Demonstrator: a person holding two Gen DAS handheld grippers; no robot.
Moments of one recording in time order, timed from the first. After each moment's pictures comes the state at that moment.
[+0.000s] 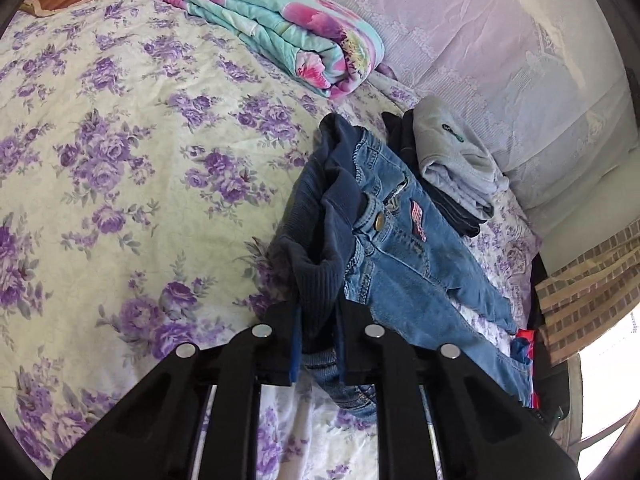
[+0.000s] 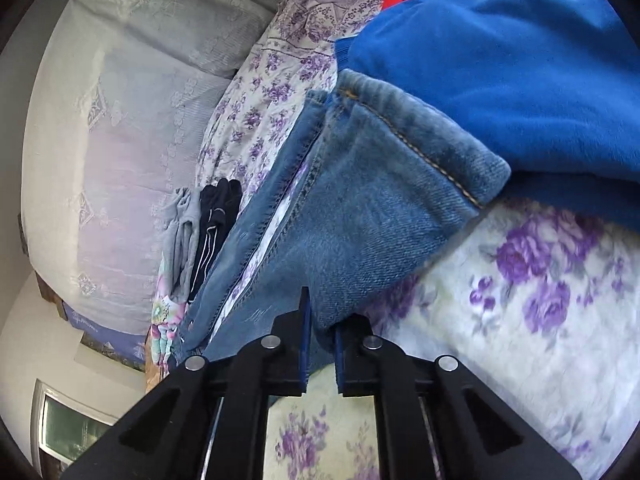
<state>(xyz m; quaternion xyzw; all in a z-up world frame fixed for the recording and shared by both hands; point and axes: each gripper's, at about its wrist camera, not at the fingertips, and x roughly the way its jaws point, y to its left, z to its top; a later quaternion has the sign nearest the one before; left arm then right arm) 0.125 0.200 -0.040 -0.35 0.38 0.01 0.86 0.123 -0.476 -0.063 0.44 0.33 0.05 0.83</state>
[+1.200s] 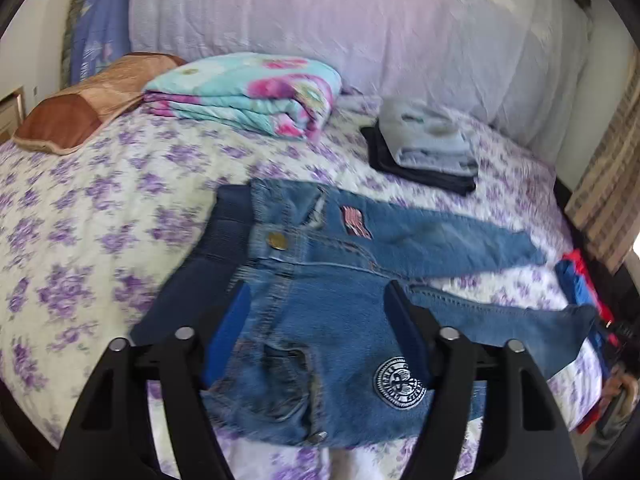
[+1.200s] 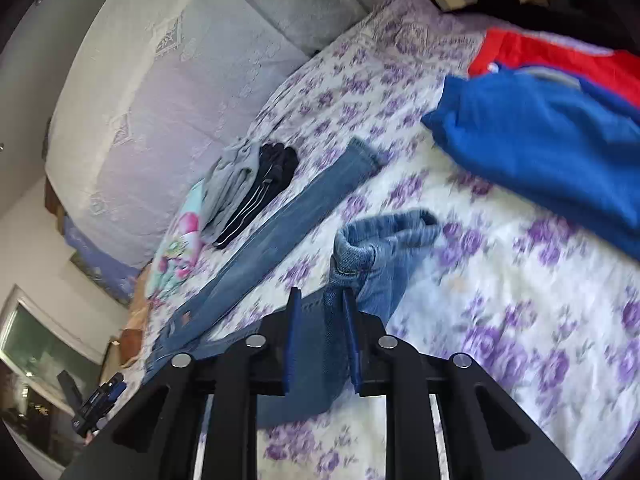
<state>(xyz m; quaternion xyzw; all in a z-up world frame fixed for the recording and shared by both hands) 0.043 0.156 0.030 -0.13 0.35 0.04 0.93 0.063 -0.429 0.014 0.30 0.33 0.09 0.89</state>
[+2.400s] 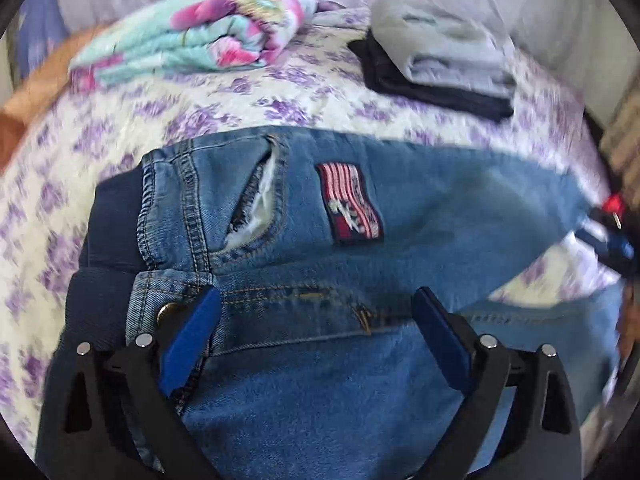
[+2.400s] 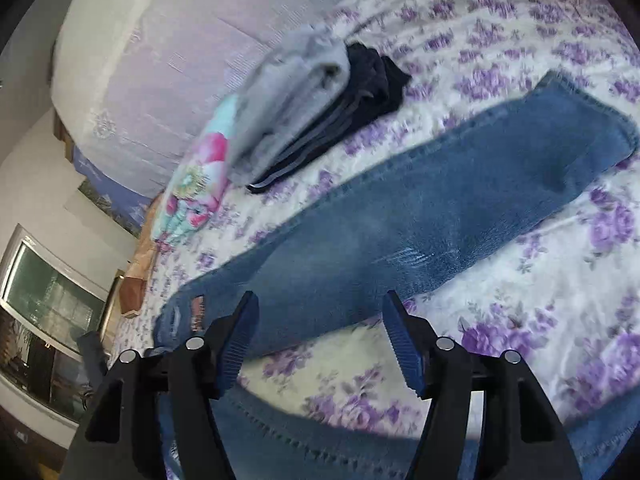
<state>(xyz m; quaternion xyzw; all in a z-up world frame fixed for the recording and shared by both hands) 0.182 0.115 -0.039 -0.05 0.47 0.02 0.88 0.265 -0.256 -0.026 0.24 0.46 0.19 0.83</state>
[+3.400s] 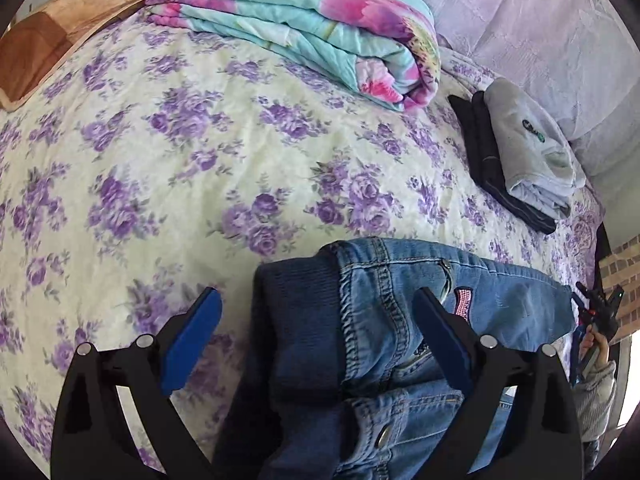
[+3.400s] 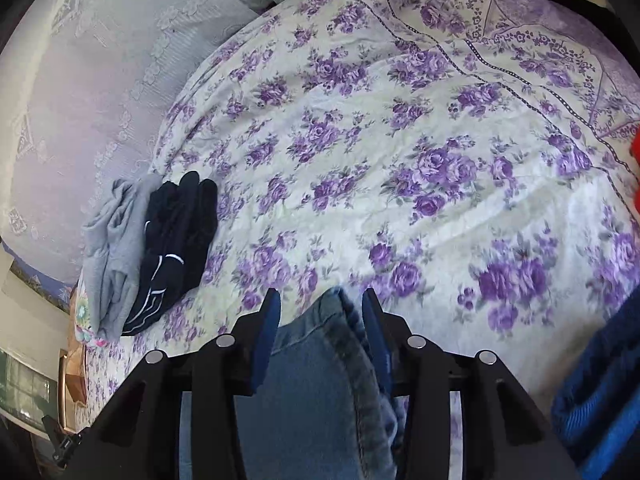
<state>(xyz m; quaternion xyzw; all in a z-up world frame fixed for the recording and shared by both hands) 0.229 0.275 -0.020 -0.24 0.50 0.06 0.83 0.409 -0.444 -0.013 0.26 0.43 0.04 0.86</state>
